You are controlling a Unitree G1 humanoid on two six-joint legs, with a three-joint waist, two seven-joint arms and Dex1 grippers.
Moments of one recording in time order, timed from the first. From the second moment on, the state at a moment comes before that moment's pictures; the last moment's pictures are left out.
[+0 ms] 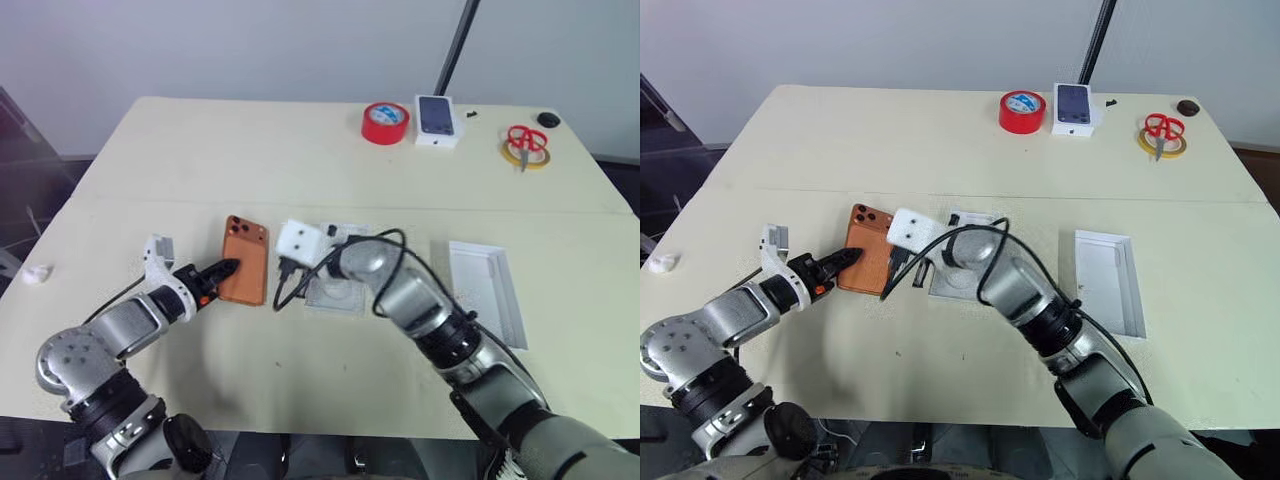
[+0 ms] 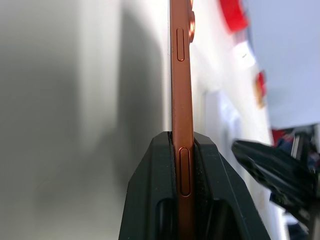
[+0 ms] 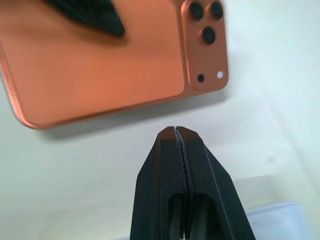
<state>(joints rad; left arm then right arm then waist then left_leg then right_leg) -0.46 0.08 0.91 -0.26 -1.05 1.61 0.02 -0.71 -0.29 0.44 -0.13 -0.10 0.67 0.75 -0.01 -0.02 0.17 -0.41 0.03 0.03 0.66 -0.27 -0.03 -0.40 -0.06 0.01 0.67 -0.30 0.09</state>
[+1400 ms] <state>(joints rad) -0.40 0.33 0.35 -0.36 -1.02 1.34 -0.03 -0.42 -0.70 0.16 -0.19 0.07 0.52 0.87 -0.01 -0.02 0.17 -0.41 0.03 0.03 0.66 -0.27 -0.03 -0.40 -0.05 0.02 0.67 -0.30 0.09</state>
